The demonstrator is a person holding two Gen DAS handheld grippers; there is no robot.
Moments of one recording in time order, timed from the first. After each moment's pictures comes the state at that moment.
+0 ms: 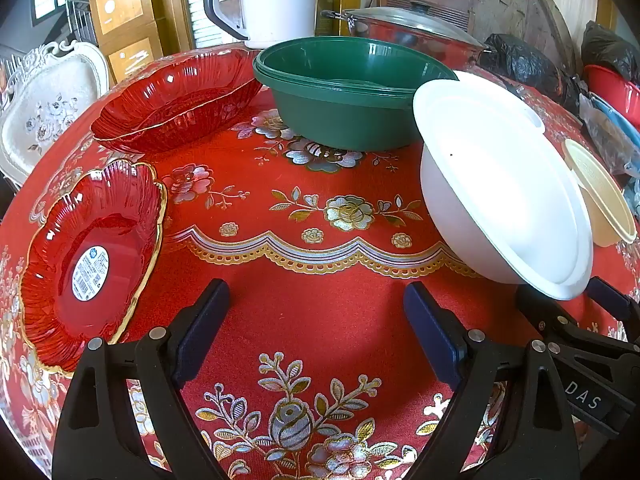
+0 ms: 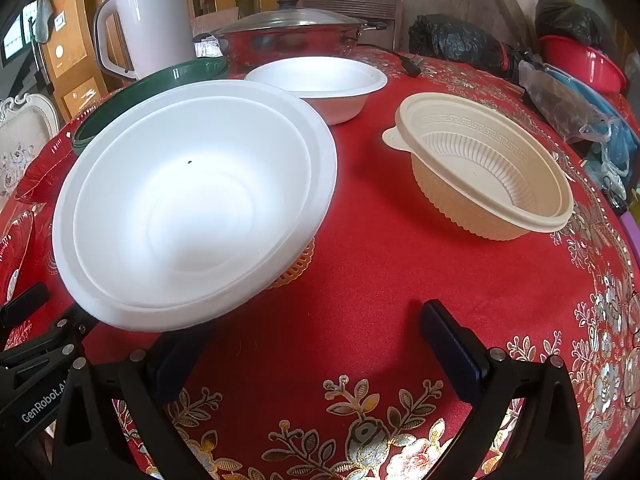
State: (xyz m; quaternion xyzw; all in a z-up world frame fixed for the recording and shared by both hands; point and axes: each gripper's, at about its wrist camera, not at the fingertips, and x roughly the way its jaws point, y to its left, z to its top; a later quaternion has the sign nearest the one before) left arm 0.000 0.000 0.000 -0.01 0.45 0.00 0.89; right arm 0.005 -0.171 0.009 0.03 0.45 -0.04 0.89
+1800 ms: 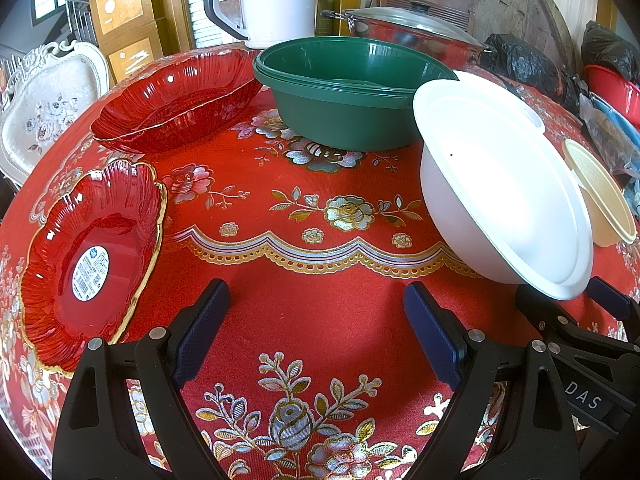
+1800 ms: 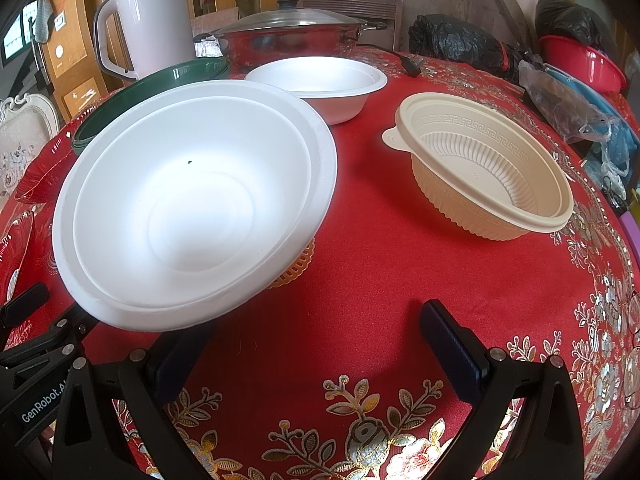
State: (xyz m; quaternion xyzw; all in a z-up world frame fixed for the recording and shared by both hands) left arm 0.000 0.000 0.000 -0.01 0.45 0.00 0.90; right arm 0.005 -0.172 0.009 0.03 0.45 -0.04 0.89
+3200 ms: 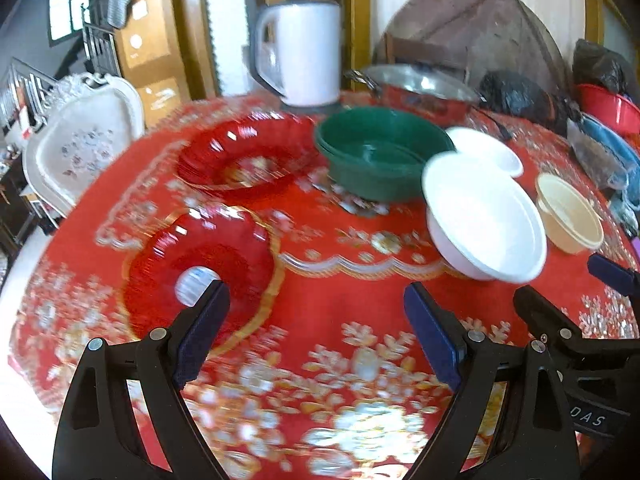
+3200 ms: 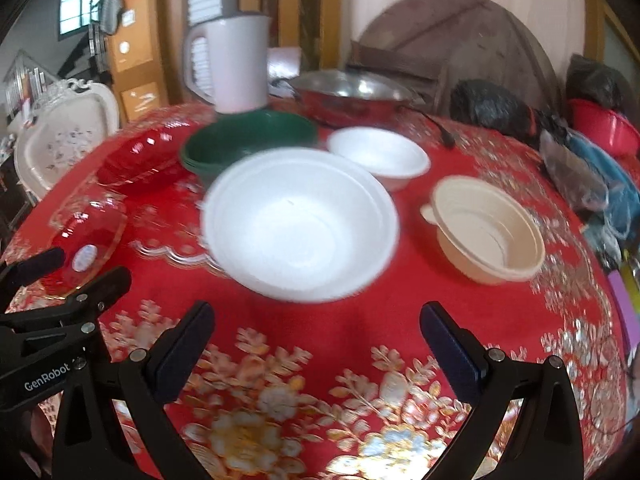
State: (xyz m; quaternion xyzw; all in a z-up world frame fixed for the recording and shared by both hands) left arm -0.063 0.049 0.078 0.01 0.38 0.02 0.93; right arm -0.045 -0.127 0.073 -0.03 0.38 0.04 0.92
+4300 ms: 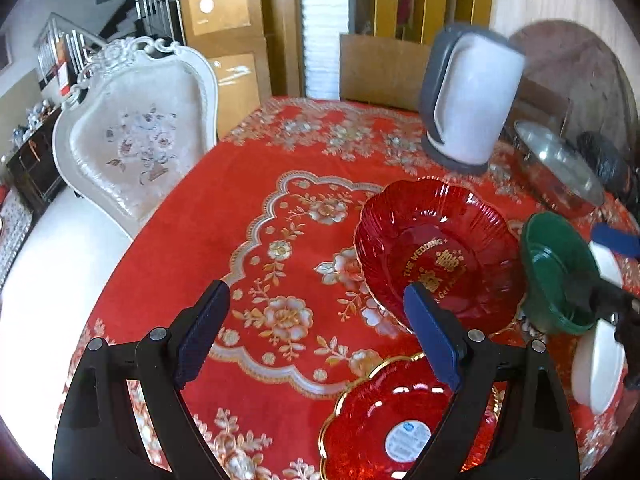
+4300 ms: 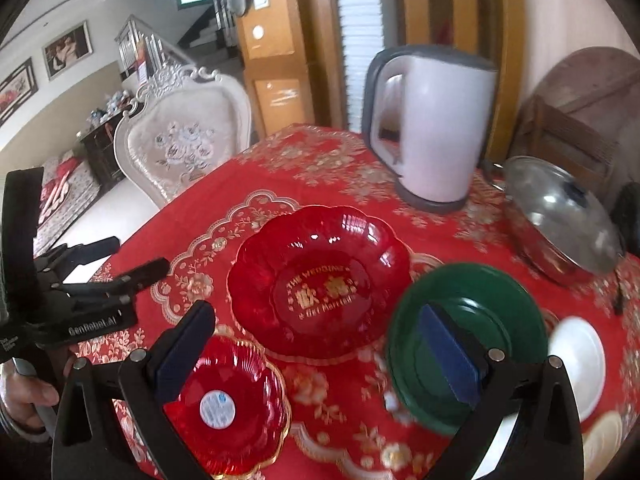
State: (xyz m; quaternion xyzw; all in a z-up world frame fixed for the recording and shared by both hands) left arm 0.077 0.250 0.112 -0.03 0.42 0.11 0.90; right arm 0.116 0.044 0.148 -0.06 0.38 0.29 0.88
